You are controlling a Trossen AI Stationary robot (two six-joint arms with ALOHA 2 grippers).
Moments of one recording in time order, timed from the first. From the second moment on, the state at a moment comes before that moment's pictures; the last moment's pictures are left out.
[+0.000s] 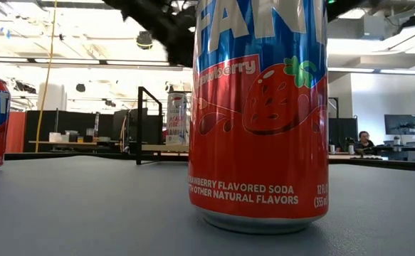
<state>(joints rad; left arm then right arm) 0.39 1.47 1.23 -0.31 0.06 0.17 -0.27 1.08 0.94 -0.24 0.12 -0.22</state>
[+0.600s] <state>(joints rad) 0.27 0.62 0.50 0.00 -0.11 0.09 -0.57 1.56 1.40 -0.53 -0.06 -0.23</state>
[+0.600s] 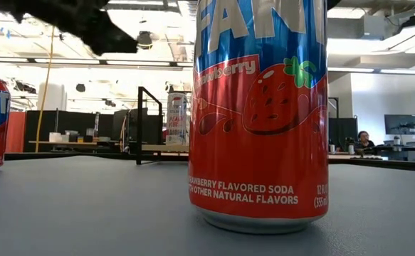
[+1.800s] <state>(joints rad) 0.27 0.22 0.07 -0.02 -0.25 -0.06 -0.65 1.66 1.44 -0.59 -0.19 -0.41</state>
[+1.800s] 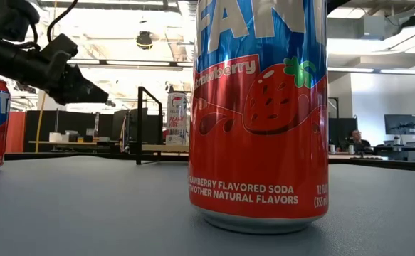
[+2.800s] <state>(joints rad) 0.27 0.22 0.08 -0.17 -0.24 -0.06 -0.65 1.75 1.44 -0.57 -0.20 -0.46</state>
